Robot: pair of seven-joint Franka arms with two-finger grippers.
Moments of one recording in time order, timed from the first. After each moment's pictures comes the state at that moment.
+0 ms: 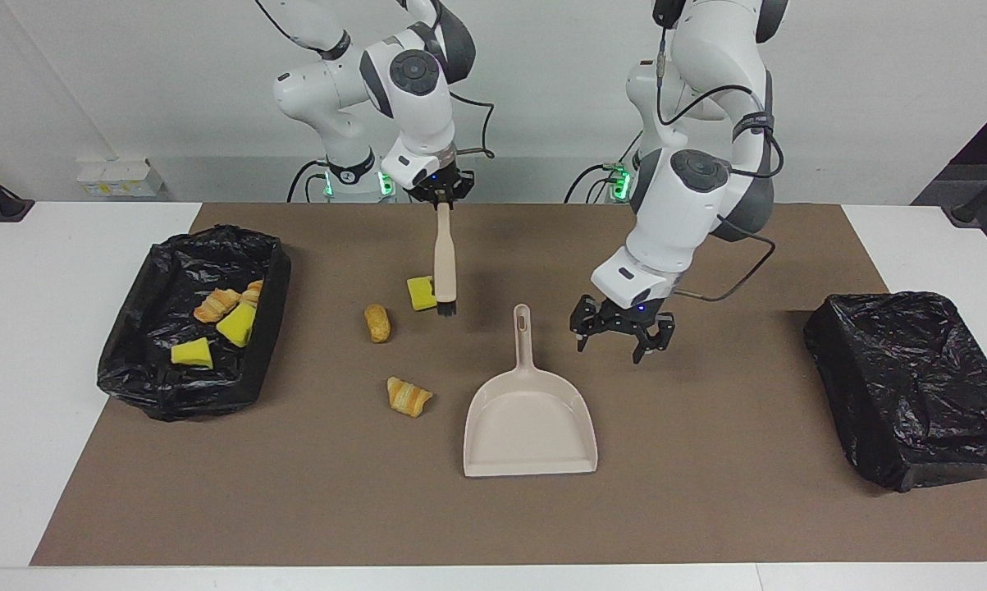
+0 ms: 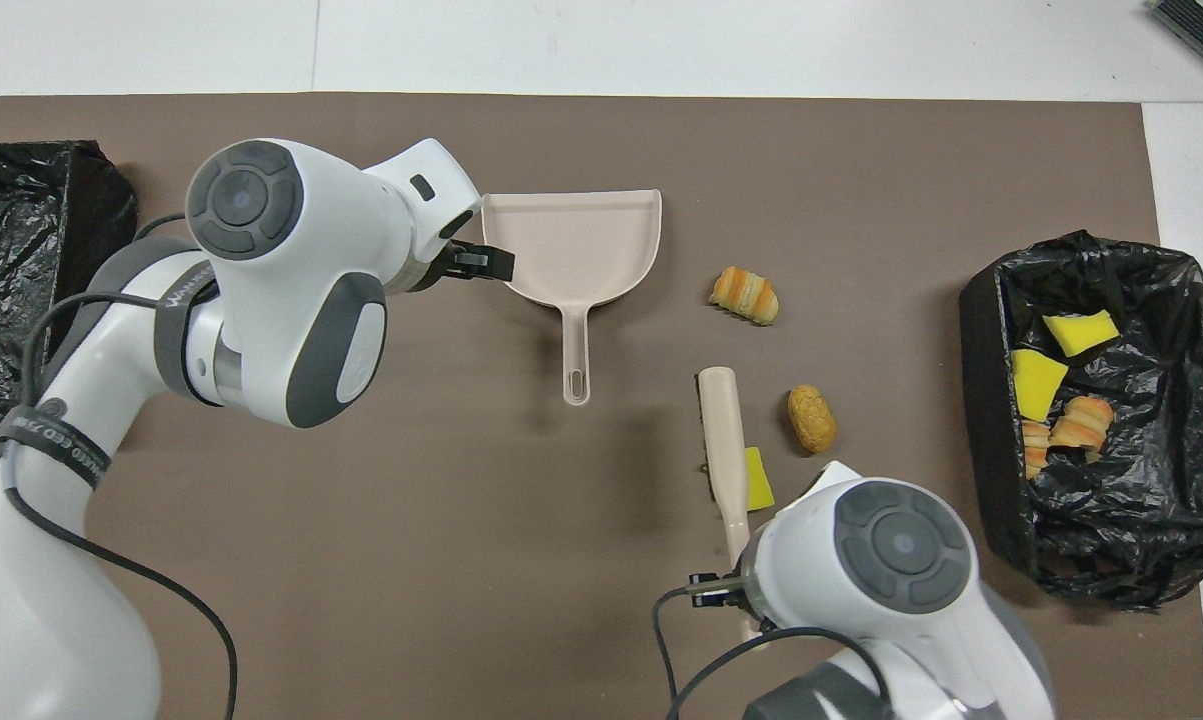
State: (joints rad) left arm -0.43 0.33 -0.01 -1.66 -0.11 2.23 -0.17; right arm 0.46 -0.26 0.05 -2.28 0.15 1.83 0.40
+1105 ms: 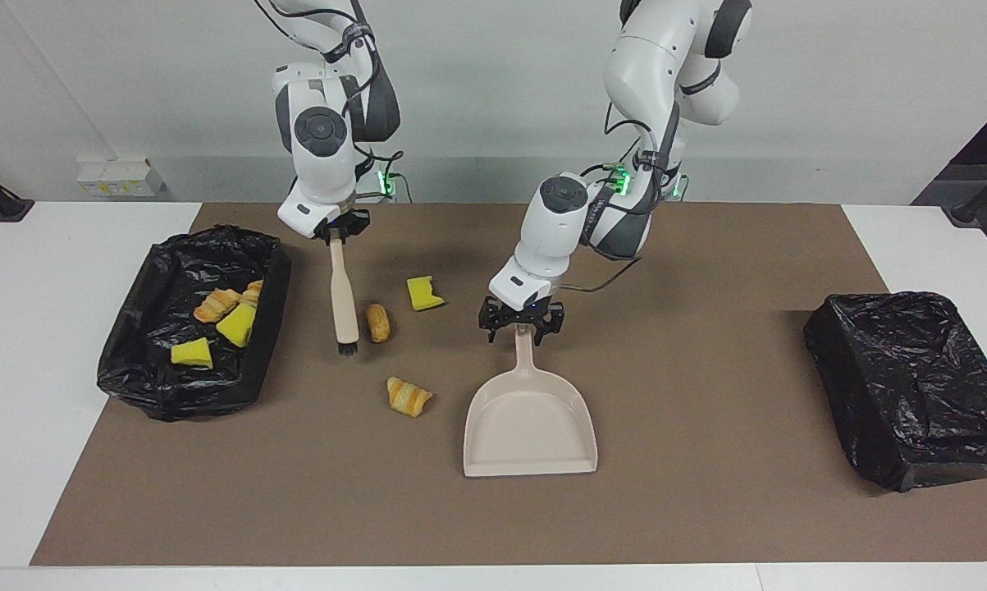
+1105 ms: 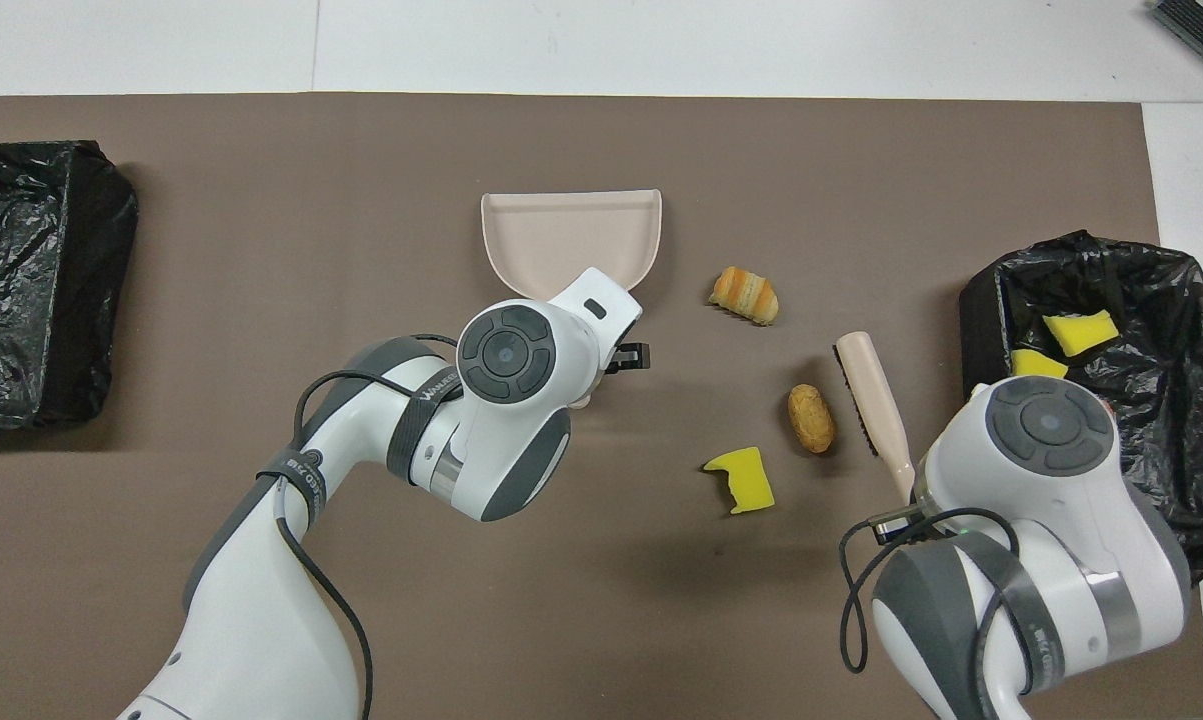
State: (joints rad) left arm -0.66 0.41 -0.01 -1.80 -0.11 2.43 -0.57; right arm 0.16 -0.19 0.07 -2.33 -0.13 1.82 0.06
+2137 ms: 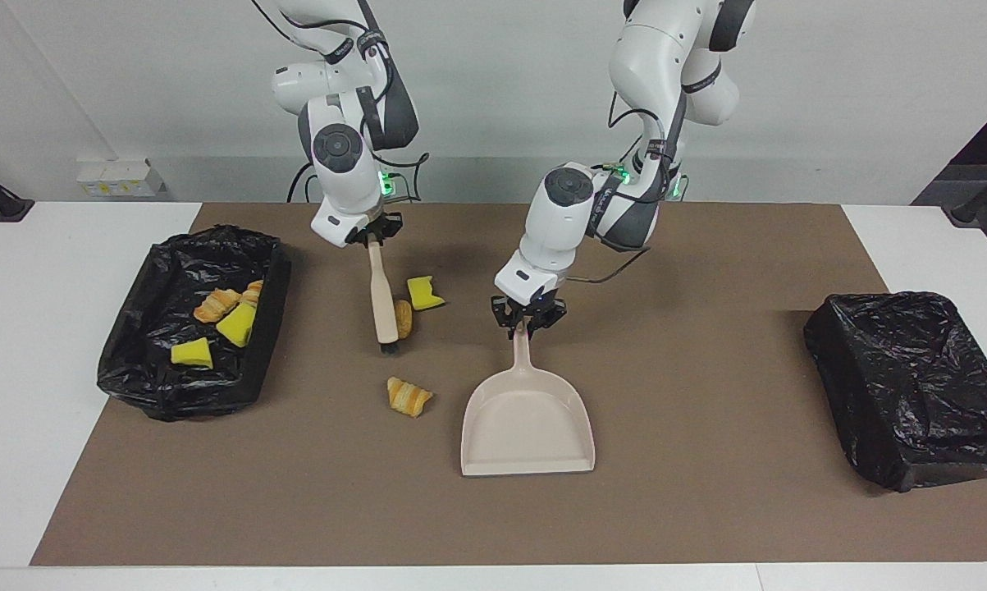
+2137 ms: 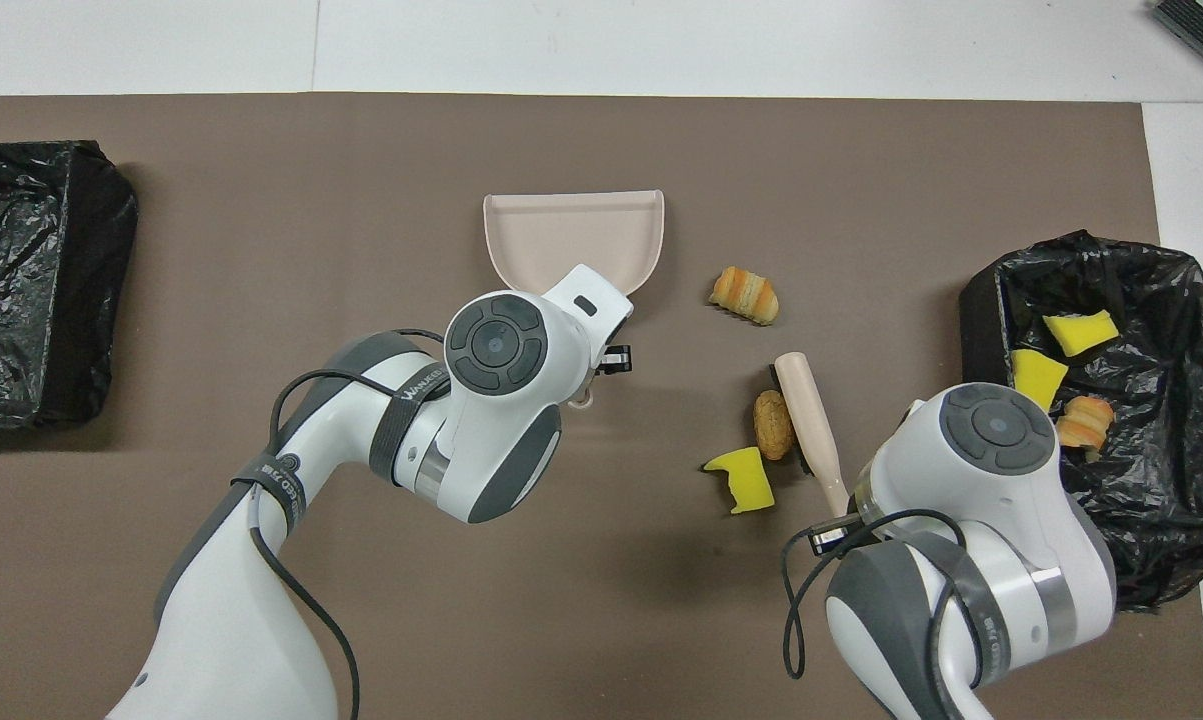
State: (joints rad) left arm -0.66 0.37 0.01 -1.80 -0.11 2.34 -0.57; right arm 0.22 -0.15 0.07 -2.35 0.04 1.87 0.06
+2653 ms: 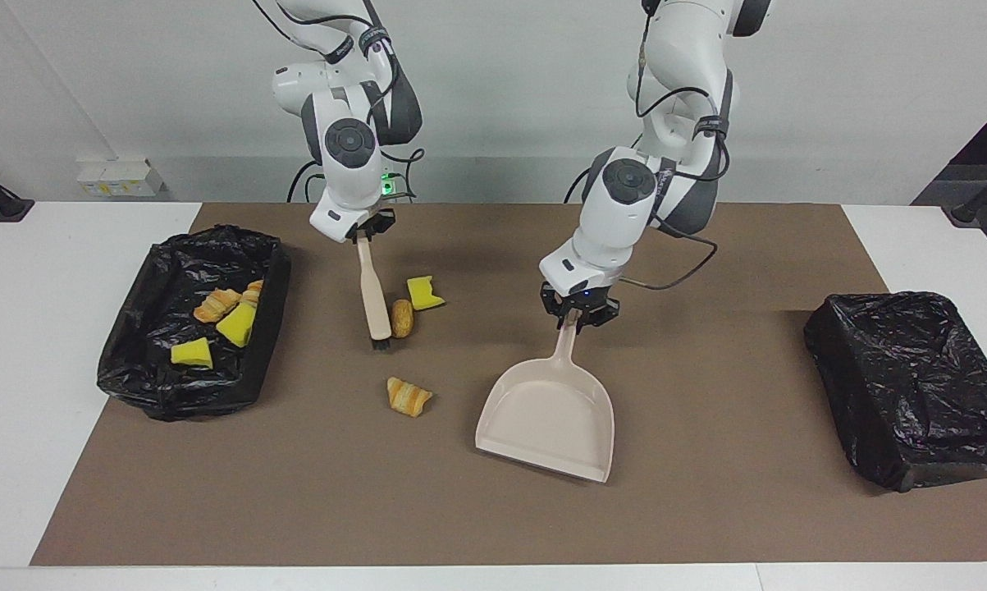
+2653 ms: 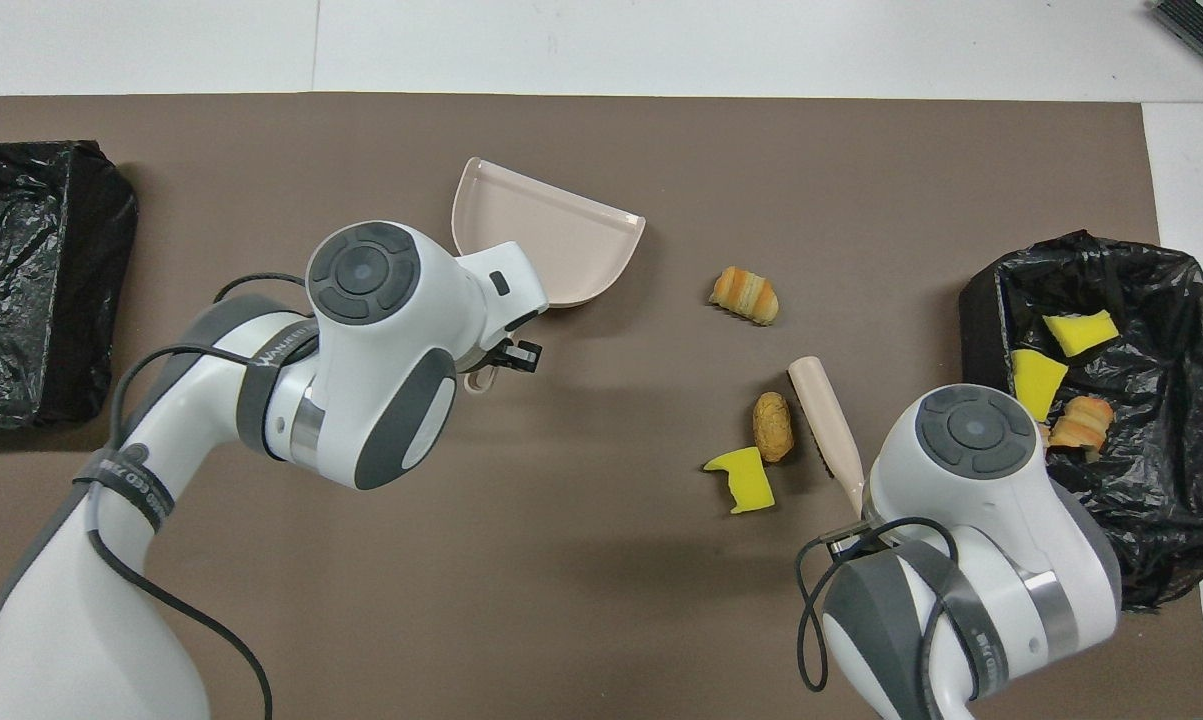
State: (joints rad) left arm -0.52 0.27 0.02 -1.80 -0.10 2.14 -0.01; right arm 0.23 -0.17 0.07 -2.33 -0.08 1.78 0.07
